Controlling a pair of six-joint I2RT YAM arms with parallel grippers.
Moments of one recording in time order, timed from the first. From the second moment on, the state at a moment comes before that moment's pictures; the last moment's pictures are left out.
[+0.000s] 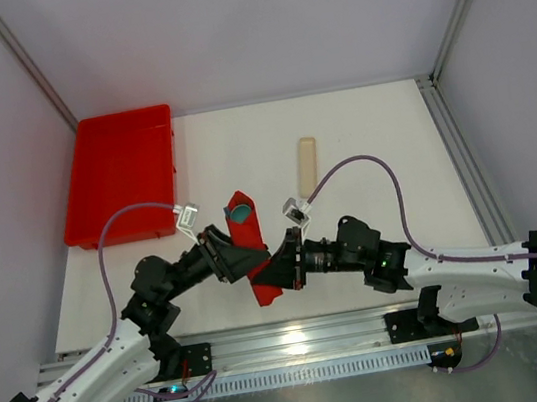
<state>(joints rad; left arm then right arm) -0.71 0.64 0.31 0.54 0.48 -1.05 1.13 1.08 0.54 0.58 -0.29 0.69</state>
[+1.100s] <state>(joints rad) -0.72 0.68 0.30 0.60 0.51 -1.10 1.11 1.11 0.54 0.61 -0.31 0.71</state>
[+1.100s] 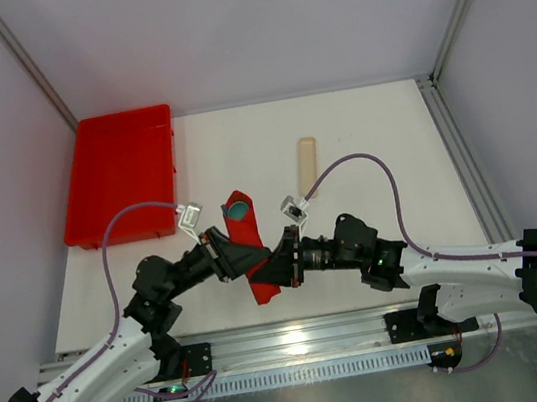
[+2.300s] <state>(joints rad) -0.61 0.69 0.53 -0.02 0.50 -0.80 1.10 0.60 0.60 -0.25 0.25 0.84</state>
